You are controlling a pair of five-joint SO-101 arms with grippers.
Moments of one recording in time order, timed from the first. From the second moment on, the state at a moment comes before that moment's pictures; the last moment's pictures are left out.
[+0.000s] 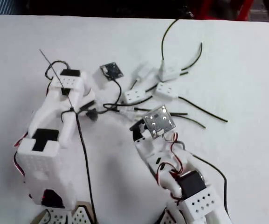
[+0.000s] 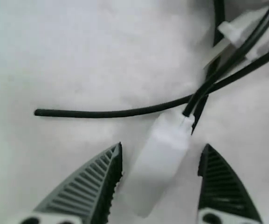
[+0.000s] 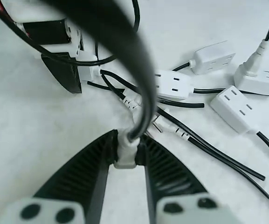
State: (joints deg) left arm -0.9 24.2 4.8 63.4 -52.3; right arm -29.2 -80.0 78.5 43.1 5.2
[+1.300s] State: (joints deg) left arm 8.2 -4.9 39.8 50.7 -26.9; right arm -29.2 -80.0 78.5 43.1 5.7
